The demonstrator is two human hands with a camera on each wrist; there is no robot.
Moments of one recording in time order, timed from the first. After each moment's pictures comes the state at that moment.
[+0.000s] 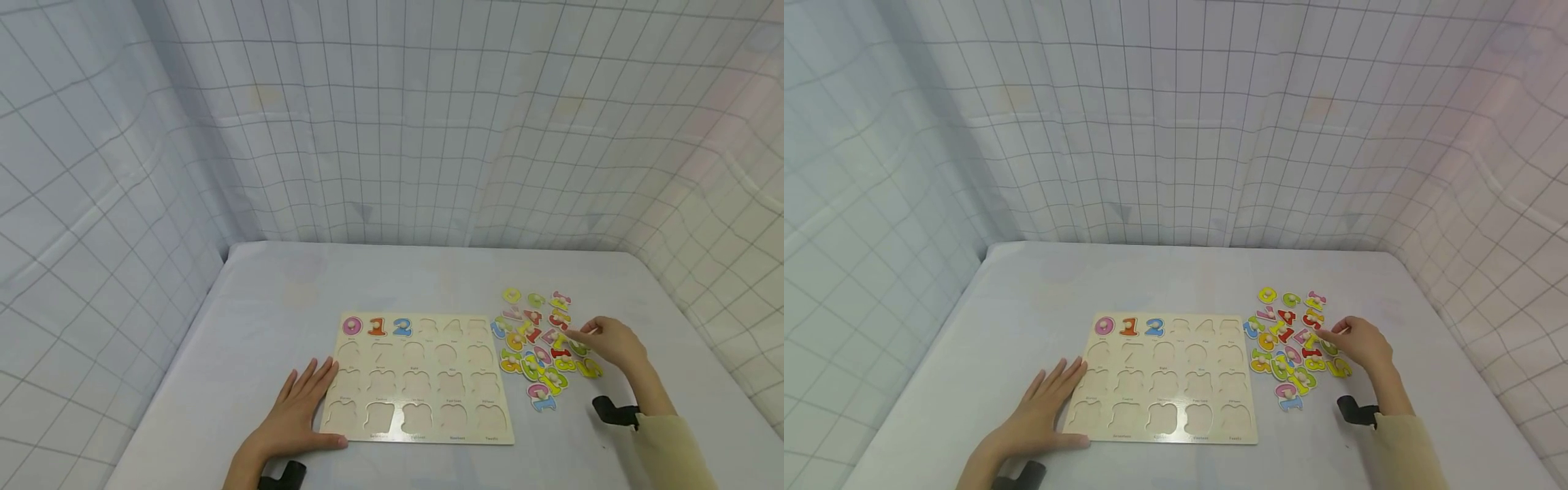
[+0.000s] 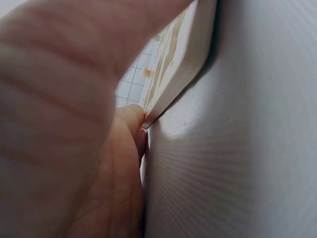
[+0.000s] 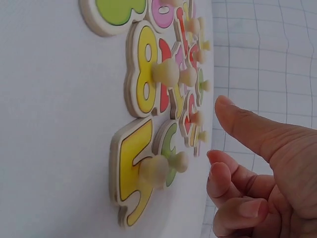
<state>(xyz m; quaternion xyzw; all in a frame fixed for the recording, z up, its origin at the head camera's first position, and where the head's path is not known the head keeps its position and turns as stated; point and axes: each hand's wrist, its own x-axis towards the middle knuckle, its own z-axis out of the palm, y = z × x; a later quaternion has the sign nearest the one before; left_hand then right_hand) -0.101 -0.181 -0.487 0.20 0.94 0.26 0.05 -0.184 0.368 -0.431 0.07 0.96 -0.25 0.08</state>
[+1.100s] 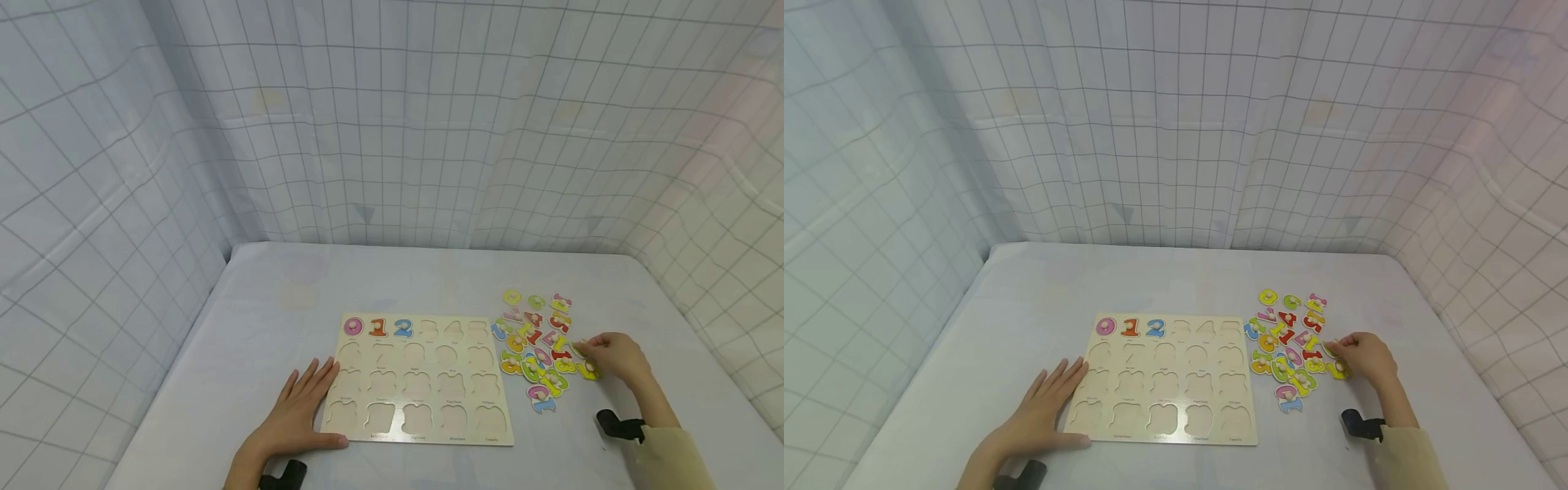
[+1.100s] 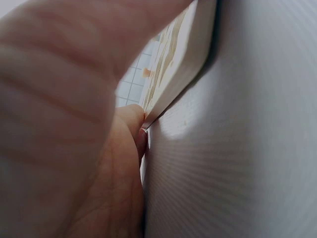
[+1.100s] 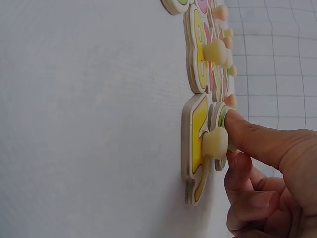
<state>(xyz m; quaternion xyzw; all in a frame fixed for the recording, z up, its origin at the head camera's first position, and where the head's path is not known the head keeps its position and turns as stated) -0.101 -0.181 -0.483 0.19 0.94 0.26 0.07 -0.173 0.383 -0.453 0.12 0.95 -0.28 0.08</state>
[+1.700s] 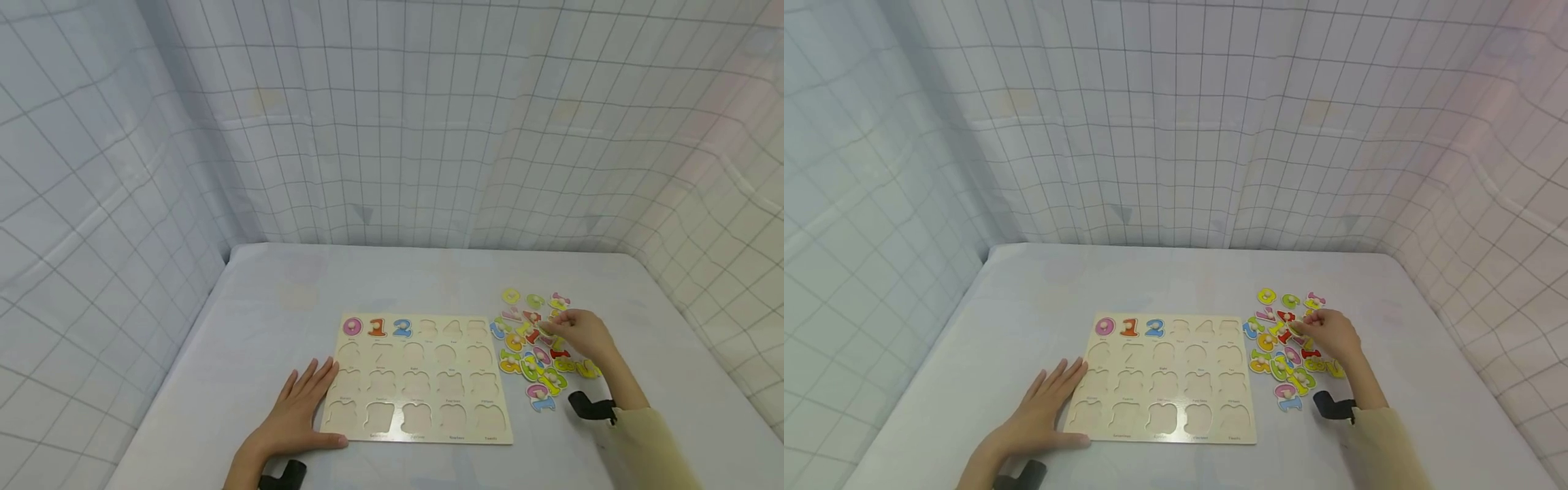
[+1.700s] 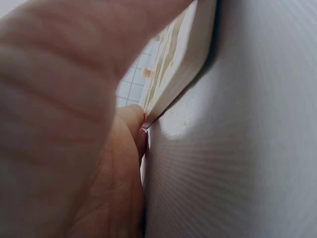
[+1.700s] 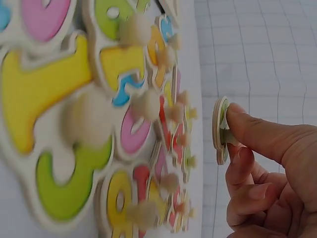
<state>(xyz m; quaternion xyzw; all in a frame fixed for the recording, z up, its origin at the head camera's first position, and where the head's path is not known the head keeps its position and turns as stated) -0.101 -0.181 -0.481 0.19 0.94 0.27 0.07 -0.197 0.333 -0.438 0.03 0.95 -0.32 0.02</state>
